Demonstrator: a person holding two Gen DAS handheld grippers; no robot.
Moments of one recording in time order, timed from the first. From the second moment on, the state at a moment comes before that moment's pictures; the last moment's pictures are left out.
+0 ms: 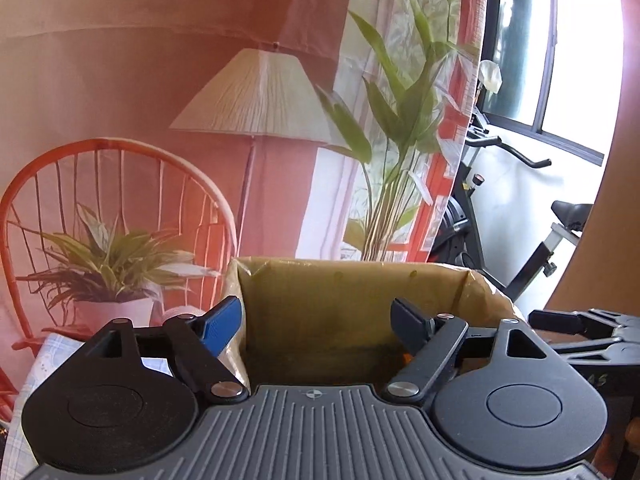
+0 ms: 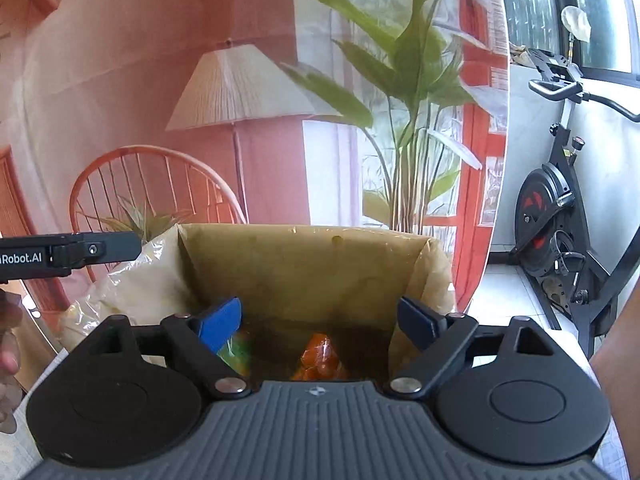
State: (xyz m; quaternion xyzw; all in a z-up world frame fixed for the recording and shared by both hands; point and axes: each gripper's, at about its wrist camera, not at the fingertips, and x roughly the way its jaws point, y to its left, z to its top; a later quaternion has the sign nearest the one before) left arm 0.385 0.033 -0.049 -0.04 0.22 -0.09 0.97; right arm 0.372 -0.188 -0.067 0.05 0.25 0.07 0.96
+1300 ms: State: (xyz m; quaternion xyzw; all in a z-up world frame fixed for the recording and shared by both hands) left arm 0.251 0.052 -0.048 0.03 0.23 0.00 0.97; right arm 0.257 -0.194 -0.059 0.03 0.24 0.05 0.97
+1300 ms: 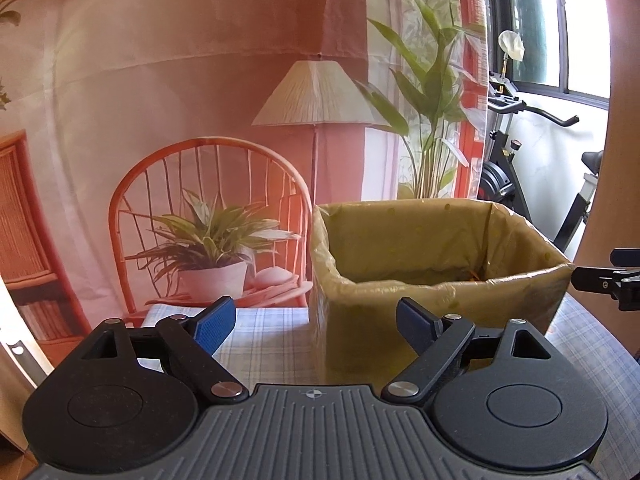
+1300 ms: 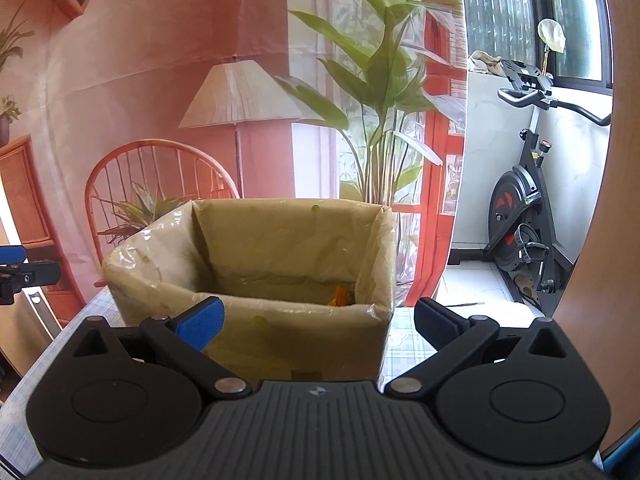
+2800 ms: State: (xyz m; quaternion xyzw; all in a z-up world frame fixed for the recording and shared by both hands) left arm 0.147 -0.017 -0.178 0.04 0.29 -0.17 0.94; right arm 0.168 -0.200 -0.153 0.03 0.29 0.03 0.96
